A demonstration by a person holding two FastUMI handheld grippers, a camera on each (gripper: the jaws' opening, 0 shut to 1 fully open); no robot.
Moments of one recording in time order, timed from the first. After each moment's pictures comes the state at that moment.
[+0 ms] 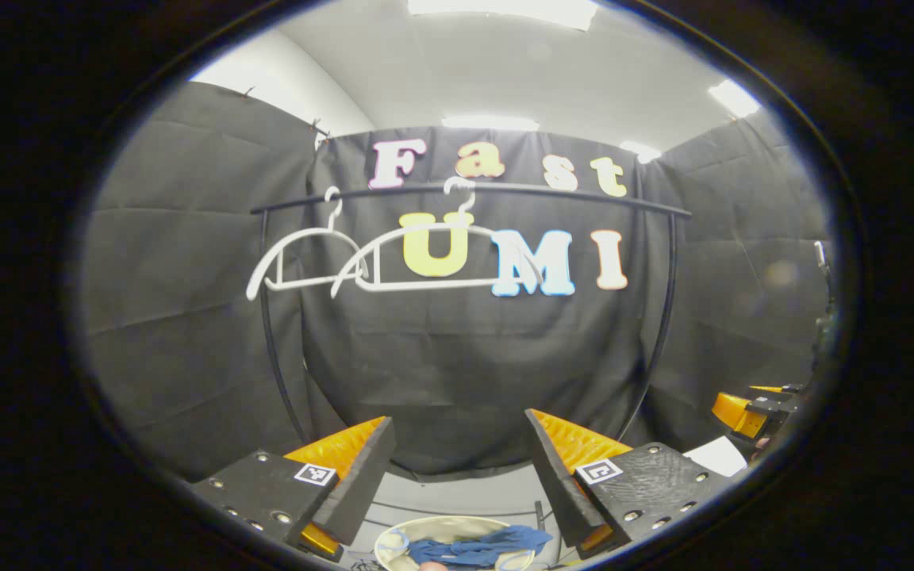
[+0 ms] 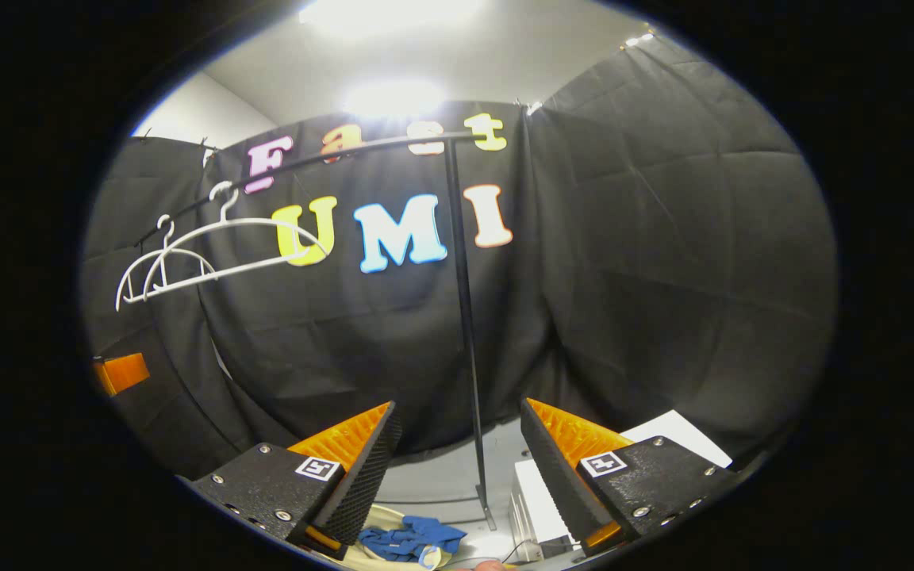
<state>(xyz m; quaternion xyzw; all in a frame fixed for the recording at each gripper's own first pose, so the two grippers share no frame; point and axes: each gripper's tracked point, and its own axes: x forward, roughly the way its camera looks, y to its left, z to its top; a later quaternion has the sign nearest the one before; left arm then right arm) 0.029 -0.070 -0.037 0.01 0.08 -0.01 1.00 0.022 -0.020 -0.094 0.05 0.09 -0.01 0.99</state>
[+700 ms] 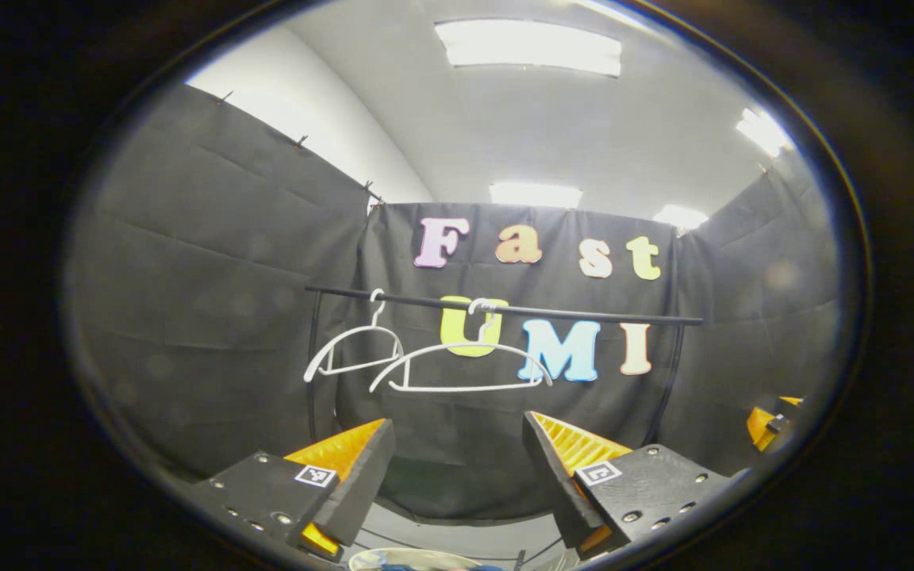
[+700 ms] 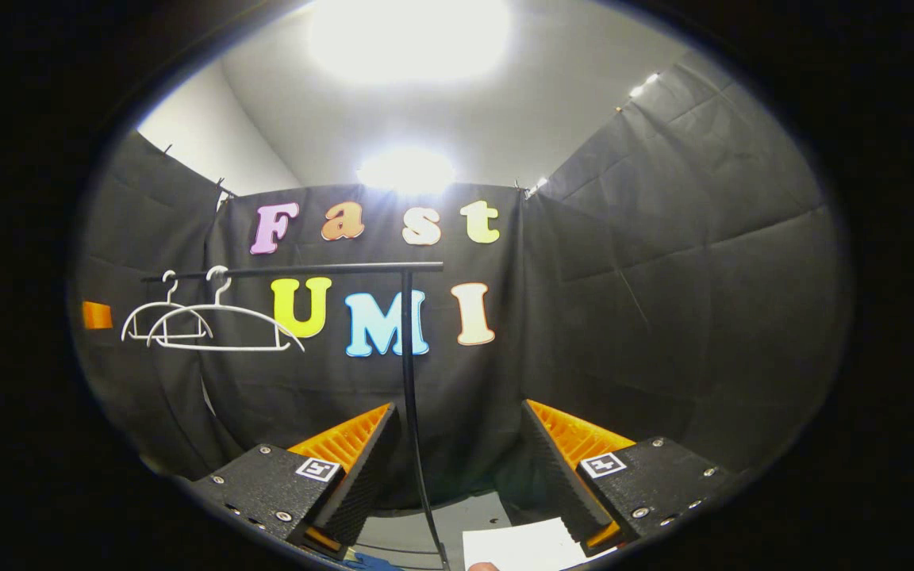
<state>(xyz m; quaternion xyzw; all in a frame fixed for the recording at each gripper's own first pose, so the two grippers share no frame) -0.035 -0.077 0.068 -0.01 -0.04 0.07 1.00 0.007 -0.118 0.023 0.02 -0.05 -0.02 1.00</state>
